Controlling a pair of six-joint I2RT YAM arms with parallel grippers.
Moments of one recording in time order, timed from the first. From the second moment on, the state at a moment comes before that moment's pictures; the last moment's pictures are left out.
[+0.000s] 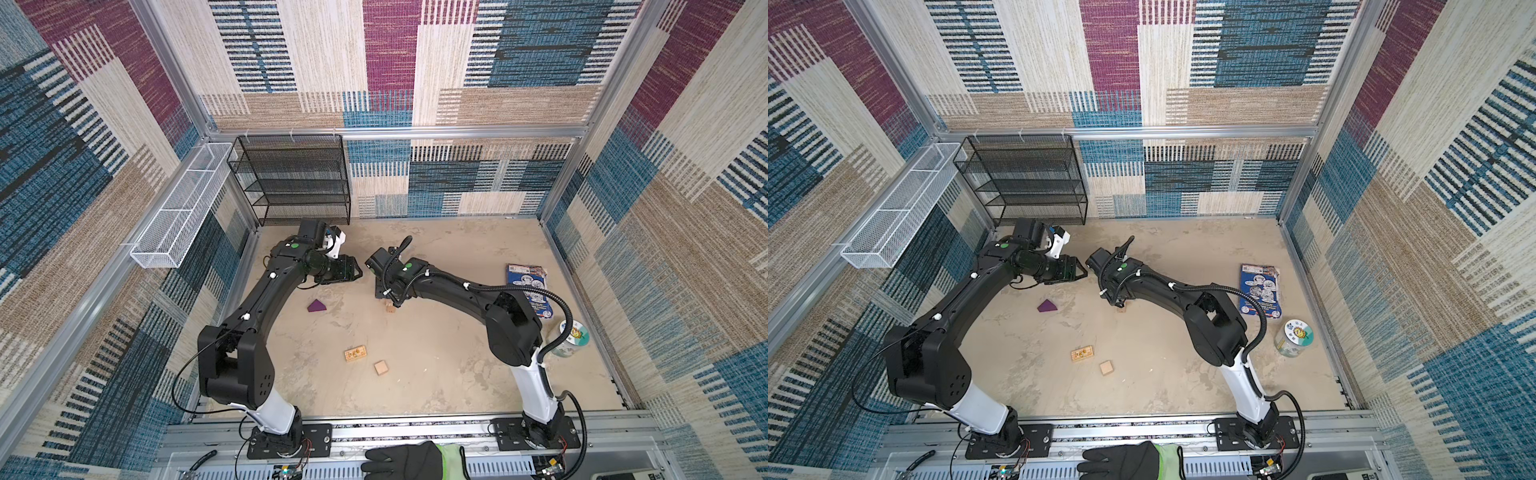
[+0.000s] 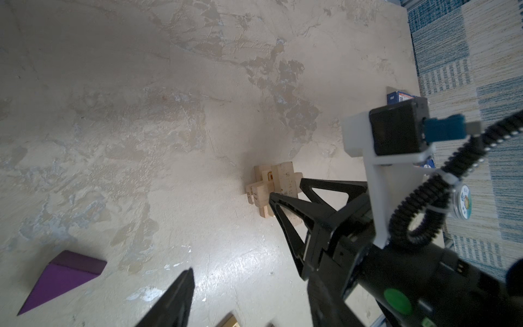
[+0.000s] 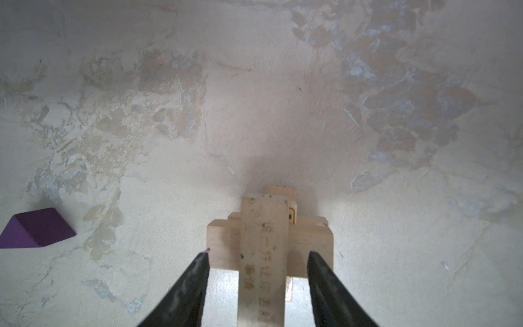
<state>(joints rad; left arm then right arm) -0.20 1.61 1.42 -0.86 0.42 -0.18 0.84 2.13 1.79 -0.76 0.27 0.78</state>
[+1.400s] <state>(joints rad) -0.20 1.45 1.26 -0.95 -0.05 -0.21 0.84 1.57 1.21 -0.21 0.06 0.29</state>
